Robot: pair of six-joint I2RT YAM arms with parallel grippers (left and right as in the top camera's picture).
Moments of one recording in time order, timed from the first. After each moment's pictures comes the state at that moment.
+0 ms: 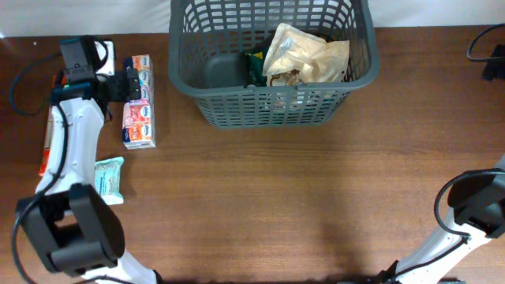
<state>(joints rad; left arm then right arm) 0.20 1.85 1.53 -0.58 -0.04 0.14 -0.51 2.12 2.44 -1.41 0.18 -0.03</state>
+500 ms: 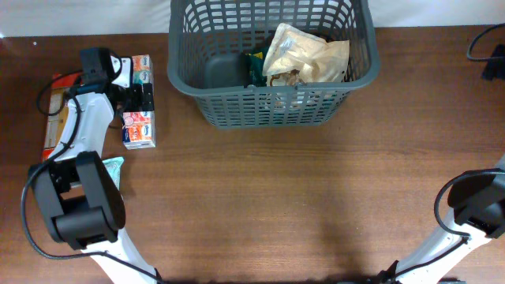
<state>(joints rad) 0.20 2.02 1.53 -0.56 0.04 0.16 -0.51 2.12 2.44 -1.41 0.18 -0.03</state>
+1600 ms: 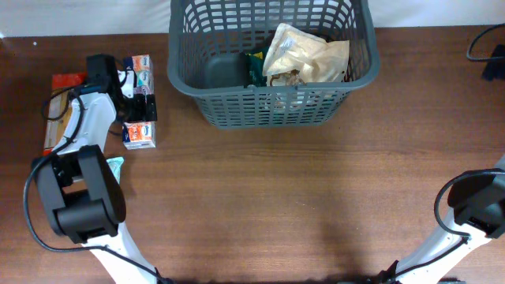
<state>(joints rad) 0.20 2.06 1.53 -0.68 0.02 0.11 -0.51 2.12 2.44 -1.41 0.18 -0.03</state>
